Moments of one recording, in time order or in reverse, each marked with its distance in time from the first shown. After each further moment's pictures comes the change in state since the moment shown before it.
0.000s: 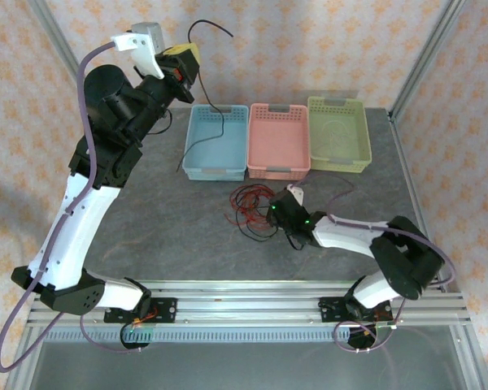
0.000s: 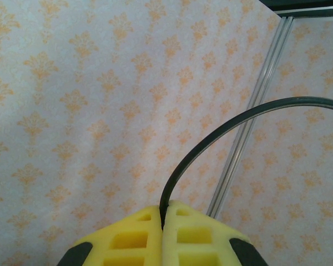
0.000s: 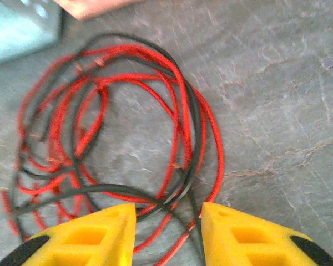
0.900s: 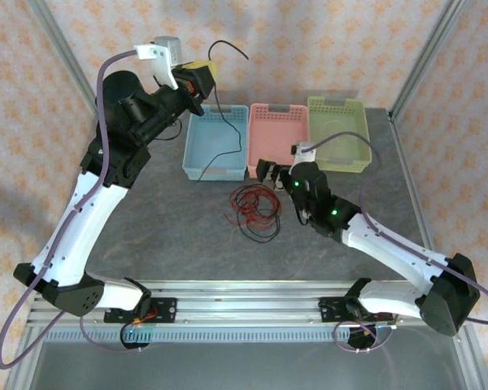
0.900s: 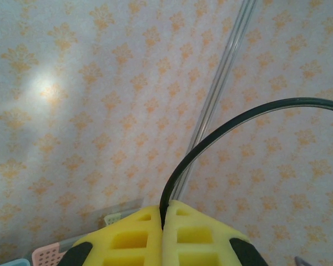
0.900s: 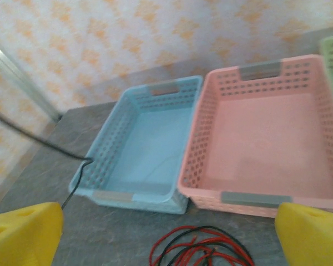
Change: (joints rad) left arm 0.000 -0.009 -0.106 0.043 0.167 -0.046; right arm 0.006 -0.279 0.212 0.066 0.104 -0.373
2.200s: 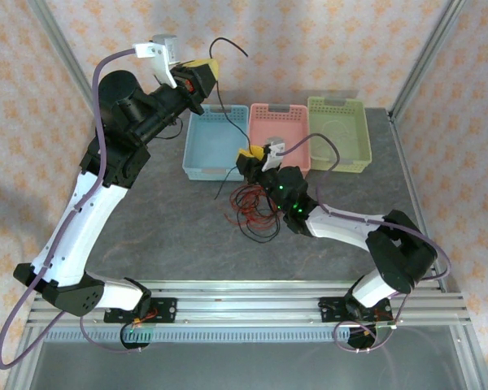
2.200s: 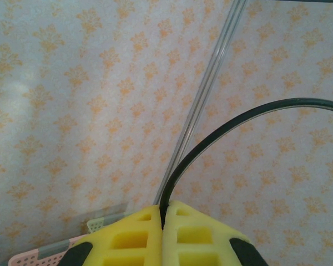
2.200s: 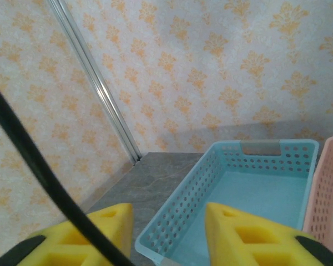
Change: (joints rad) left arm 0.000 0.000 0.004 0.028 0.032 -0.053; right arm 0.000 0.368 -0.057 0.801 -0.201 -0.130
